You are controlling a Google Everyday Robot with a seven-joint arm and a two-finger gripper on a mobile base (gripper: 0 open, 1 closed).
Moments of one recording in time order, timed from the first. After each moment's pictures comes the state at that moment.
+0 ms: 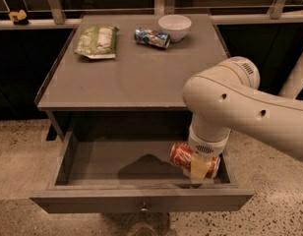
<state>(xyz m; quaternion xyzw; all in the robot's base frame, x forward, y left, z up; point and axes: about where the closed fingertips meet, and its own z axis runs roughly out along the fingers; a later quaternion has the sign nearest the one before) 0.432 -0.146 0.734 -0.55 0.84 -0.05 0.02</state>
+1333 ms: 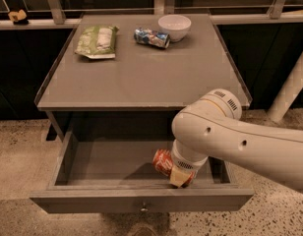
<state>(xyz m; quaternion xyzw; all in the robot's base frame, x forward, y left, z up) 0.444 -0.098 0.683 -0.54 0.83 -0.03 0.11</state>
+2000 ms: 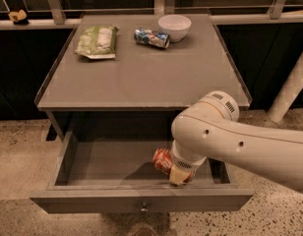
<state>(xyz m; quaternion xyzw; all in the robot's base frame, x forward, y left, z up) 0.453 -0.099 0.676 -0.55 0.83 -0.04 0.11</state>
